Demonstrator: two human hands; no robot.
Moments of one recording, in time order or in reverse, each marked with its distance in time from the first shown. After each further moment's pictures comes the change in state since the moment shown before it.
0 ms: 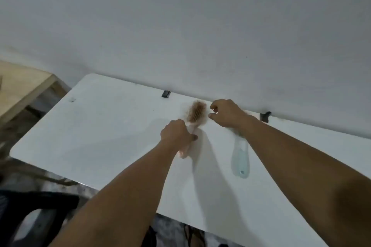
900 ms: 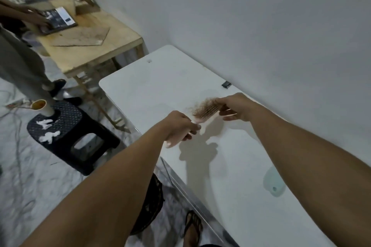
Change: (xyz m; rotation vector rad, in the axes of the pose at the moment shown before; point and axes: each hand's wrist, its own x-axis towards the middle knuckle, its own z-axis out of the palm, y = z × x) left_hand -0.086 -0.102 -0.030 -1.006 -0.044 -0.317; right_hand 0.020 -0.108 0.031 0.636 -0.454 0.096
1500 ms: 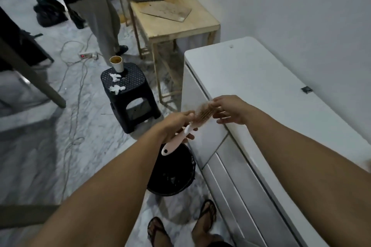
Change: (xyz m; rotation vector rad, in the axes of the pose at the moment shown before) left_hand -0.128 -0.179 -0.113 -0.448 0.159 -0.054; right_hand -0.071 -0.018 0.247 -0.200 -0.320 -0.056
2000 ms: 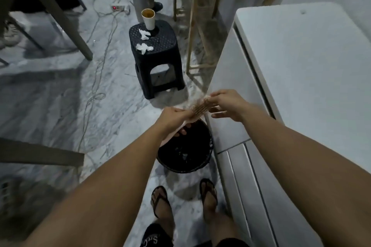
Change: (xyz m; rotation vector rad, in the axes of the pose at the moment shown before) left_hand 0.033 -0.120 -0.056 -0.041 0.416 -0.075; right_hand 0.088 0.047 0.121 -0.114 -0.173 0.012
